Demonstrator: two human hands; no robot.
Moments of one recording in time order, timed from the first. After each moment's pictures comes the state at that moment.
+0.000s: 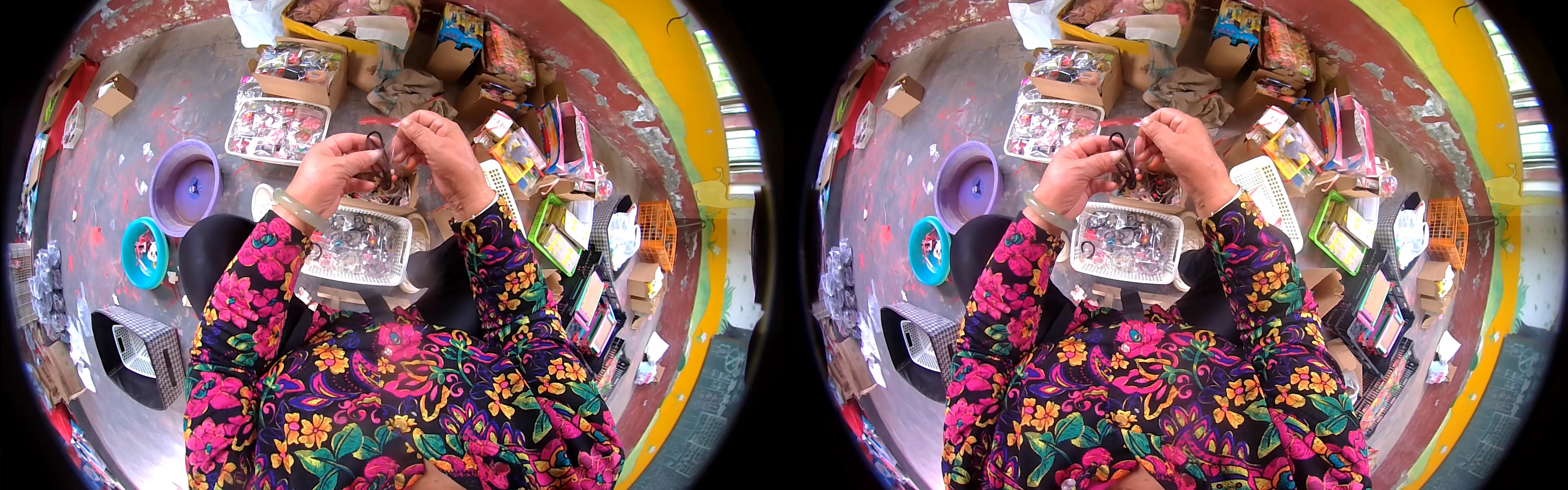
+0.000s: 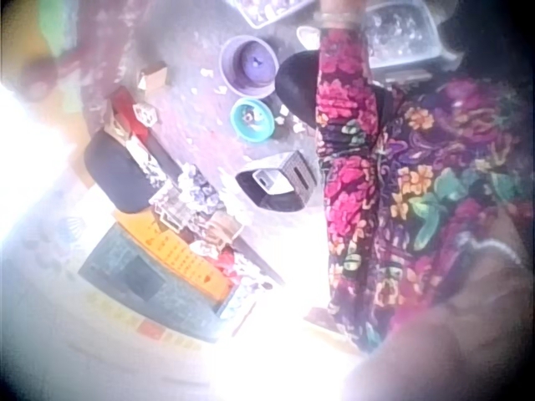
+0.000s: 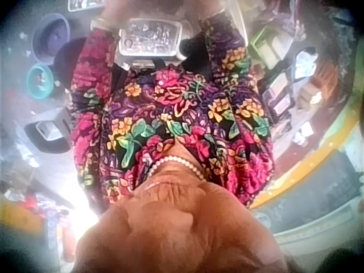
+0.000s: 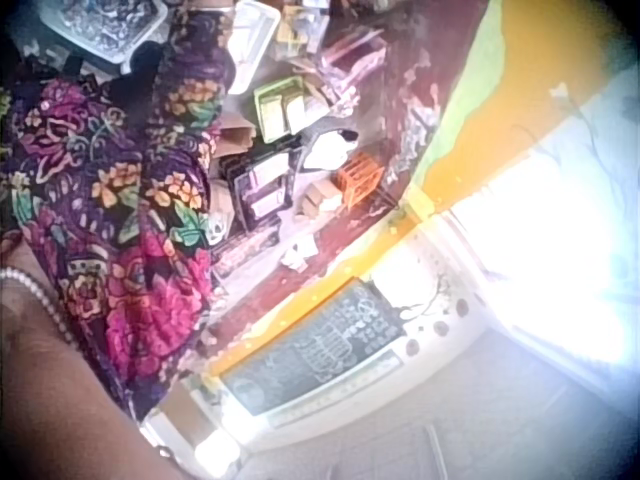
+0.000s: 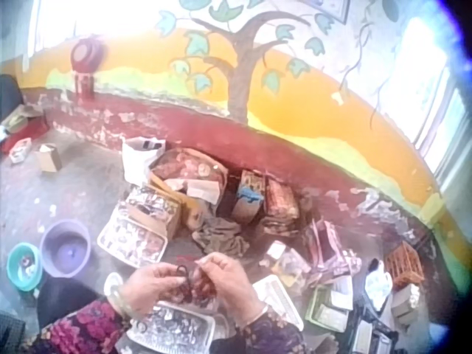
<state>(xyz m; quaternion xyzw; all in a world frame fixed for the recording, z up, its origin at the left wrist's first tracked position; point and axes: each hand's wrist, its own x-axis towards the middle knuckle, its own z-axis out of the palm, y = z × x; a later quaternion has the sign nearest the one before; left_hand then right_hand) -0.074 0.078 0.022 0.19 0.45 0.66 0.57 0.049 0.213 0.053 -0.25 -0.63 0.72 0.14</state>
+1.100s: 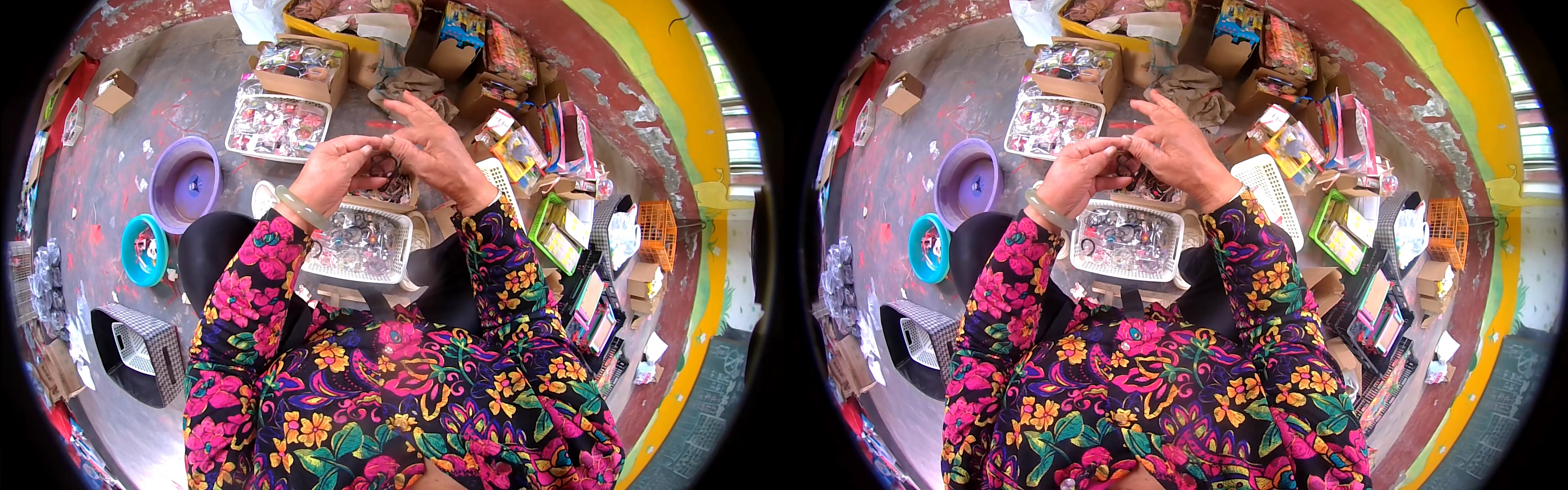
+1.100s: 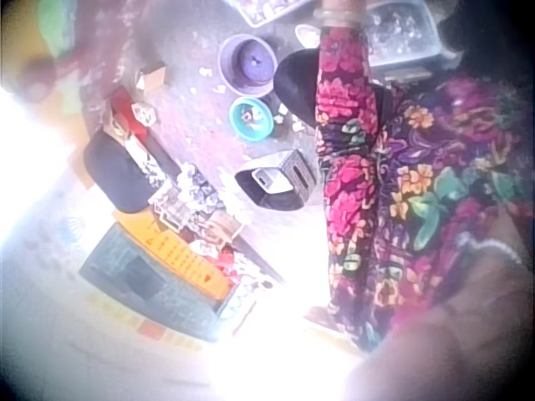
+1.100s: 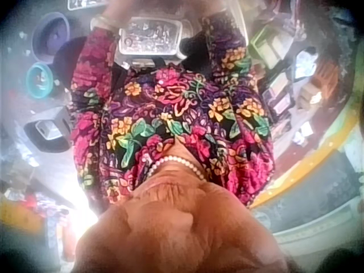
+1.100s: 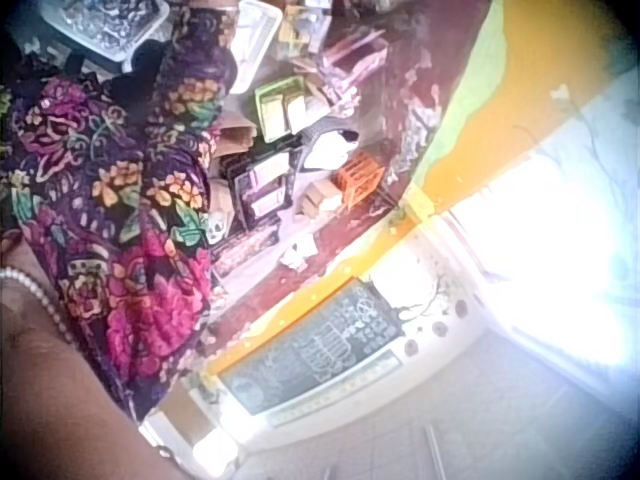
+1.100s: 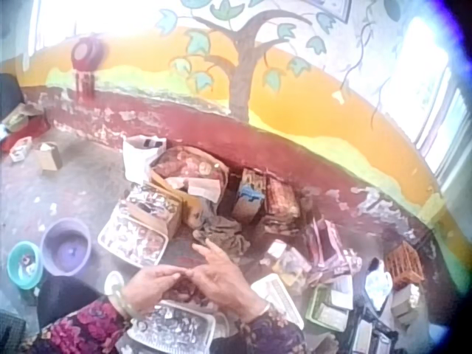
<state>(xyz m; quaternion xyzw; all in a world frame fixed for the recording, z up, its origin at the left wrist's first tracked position) -0.072 0.079 0.012 0.22 0.42 0.66 0.58 0.052 0.223 0.043 -0.07 -0.92 0.33 0.21</state>
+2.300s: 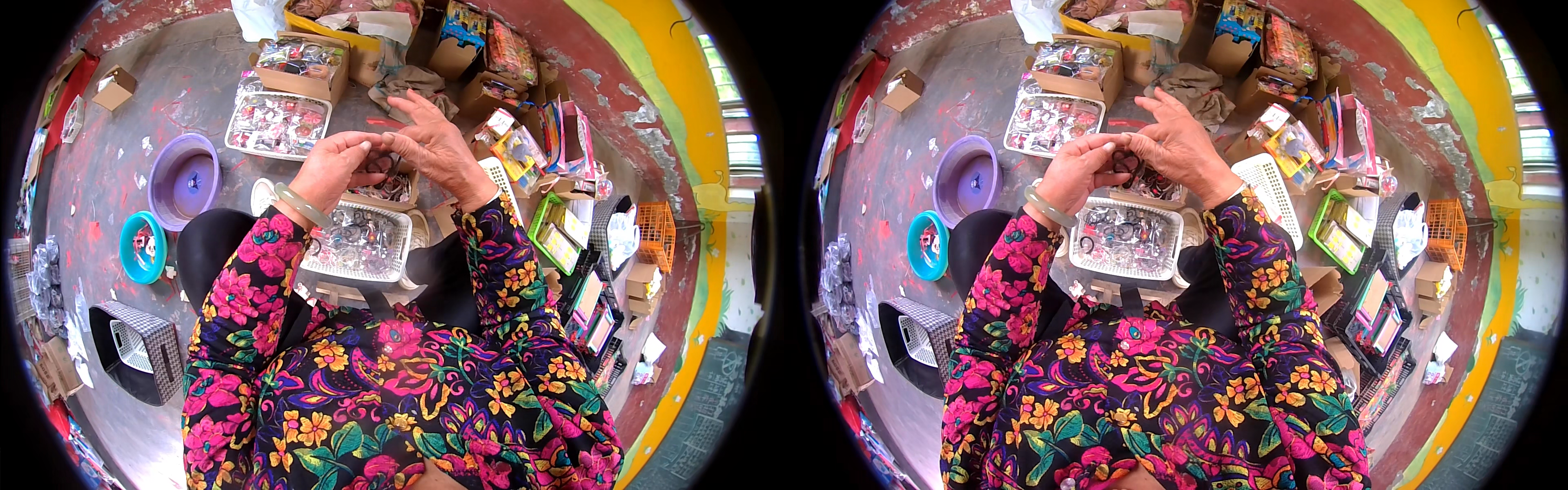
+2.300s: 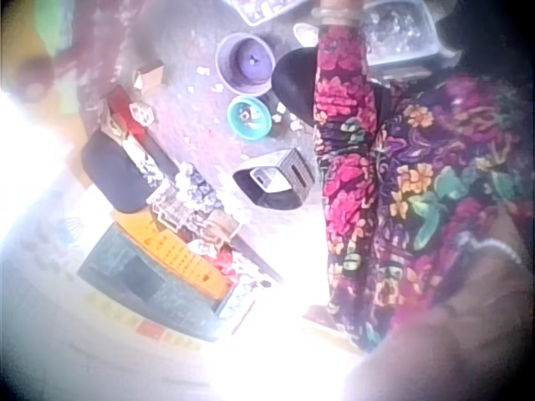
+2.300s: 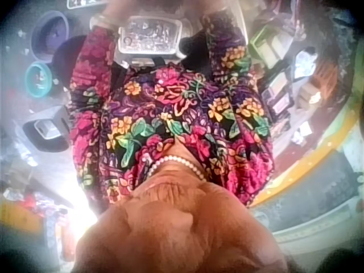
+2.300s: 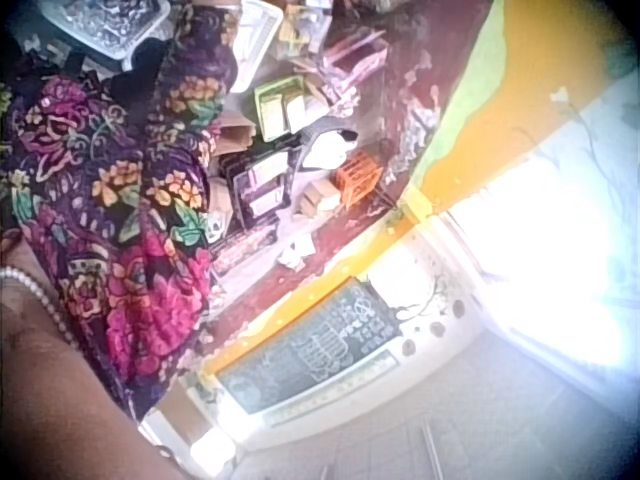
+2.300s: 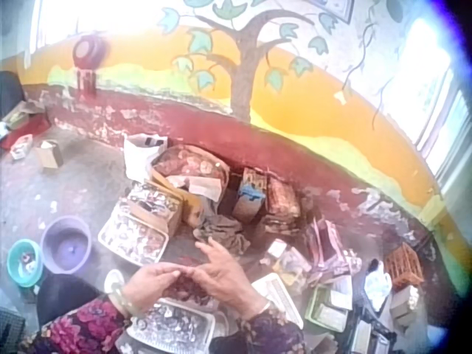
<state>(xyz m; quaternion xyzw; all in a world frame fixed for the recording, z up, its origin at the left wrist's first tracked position) -0.072 0.082 0.011 0.20 0.44 0.67 0.57 0.051 0.225 0.043 -0.08 -0.92 0.32 0.20</state>
